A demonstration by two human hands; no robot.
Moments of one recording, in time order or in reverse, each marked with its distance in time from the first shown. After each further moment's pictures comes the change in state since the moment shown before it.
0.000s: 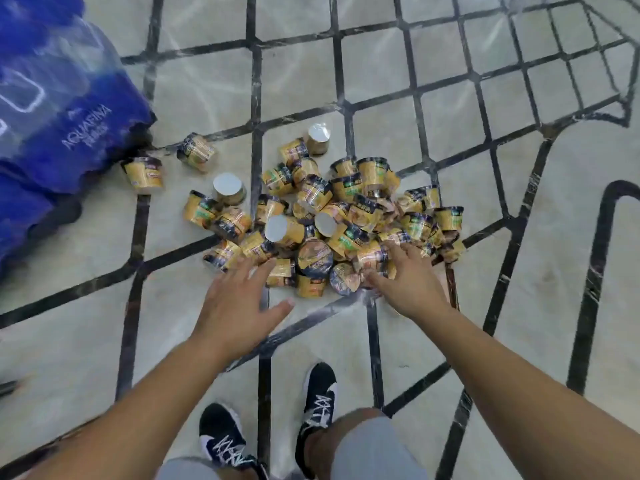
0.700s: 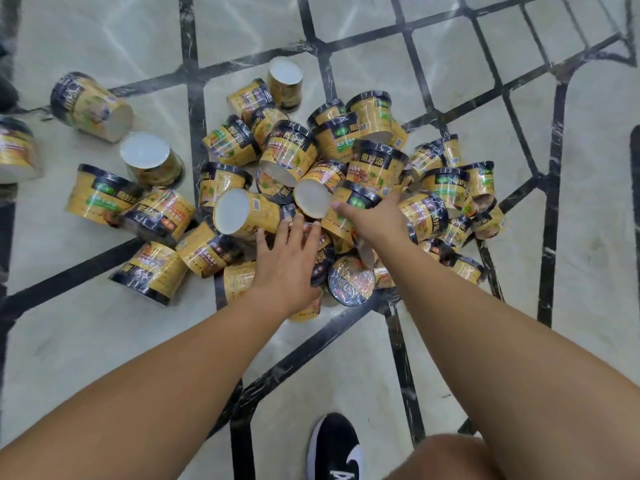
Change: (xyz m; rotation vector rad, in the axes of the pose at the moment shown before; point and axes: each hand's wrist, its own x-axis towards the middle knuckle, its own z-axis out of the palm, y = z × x) left_hand 0.253 -0.035 0.268 0.480 -0.052 0.268; right_hand 0.244 0.022 0.196 0.632 0.157 0.399
